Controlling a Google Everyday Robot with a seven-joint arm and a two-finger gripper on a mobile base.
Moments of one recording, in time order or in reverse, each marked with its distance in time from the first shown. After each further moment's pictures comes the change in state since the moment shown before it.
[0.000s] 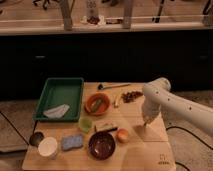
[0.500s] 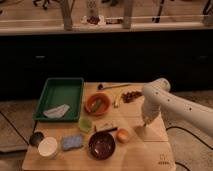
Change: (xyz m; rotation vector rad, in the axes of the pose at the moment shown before) arm -0.004 0.001 0.000 -0.003 -0.002 -0.012
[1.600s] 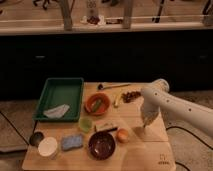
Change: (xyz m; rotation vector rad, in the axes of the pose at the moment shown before) arm -0.007 0.000 0.000 -0.006 0.001 -0.025
